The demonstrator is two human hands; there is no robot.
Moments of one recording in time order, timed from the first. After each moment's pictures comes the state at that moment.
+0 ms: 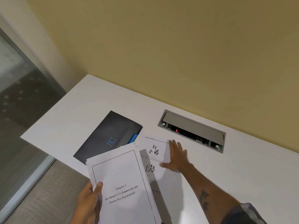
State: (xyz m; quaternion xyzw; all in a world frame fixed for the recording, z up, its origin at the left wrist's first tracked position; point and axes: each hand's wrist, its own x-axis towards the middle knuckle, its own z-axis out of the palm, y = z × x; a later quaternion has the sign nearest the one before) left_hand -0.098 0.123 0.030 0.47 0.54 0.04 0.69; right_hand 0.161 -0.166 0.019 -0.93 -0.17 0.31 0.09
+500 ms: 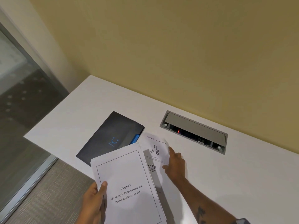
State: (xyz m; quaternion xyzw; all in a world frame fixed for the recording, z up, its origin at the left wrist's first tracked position) left_hand -0.097 0.117 0.030 0.49 0.54 0.05 0.68; right_hand 0.115 -0.144 0.007 -0.96 -0.04 0.21 0.19
